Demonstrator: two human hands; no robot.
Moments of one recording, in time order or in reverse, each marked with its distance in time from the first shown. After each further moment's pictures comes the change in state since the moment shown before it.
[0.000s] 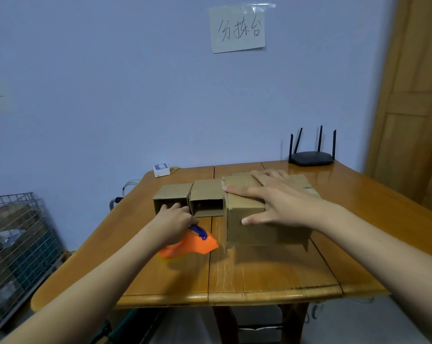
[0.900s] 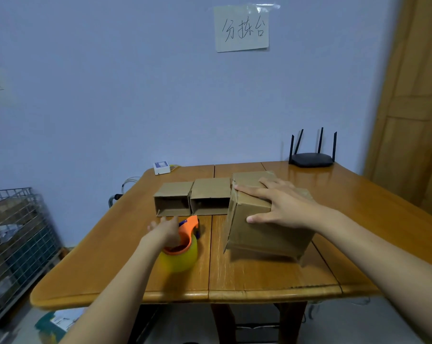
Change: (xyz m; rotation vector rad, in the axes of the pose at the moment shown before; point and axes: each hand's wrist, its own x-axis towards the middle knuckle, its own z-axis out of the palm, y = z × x) left_hand 0.019 -0.011 0.059 -0.516 -0.283 -0.560; right_hand 0.006 0.013 0.028 0.196 -0.042 0.102
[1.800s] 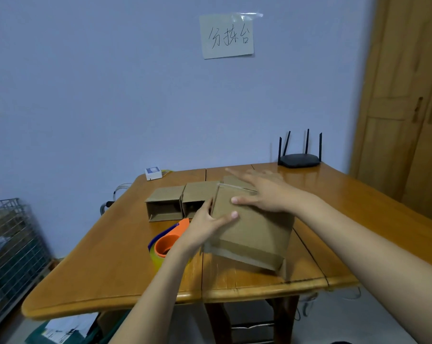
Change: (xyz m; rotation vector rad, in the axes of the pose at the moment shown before) left_hand -0.091 0.097 -0.017 -1.087 -0.006 0.550; right_hand 0.015 0.003 -0.016 0.071 0.057 0.080
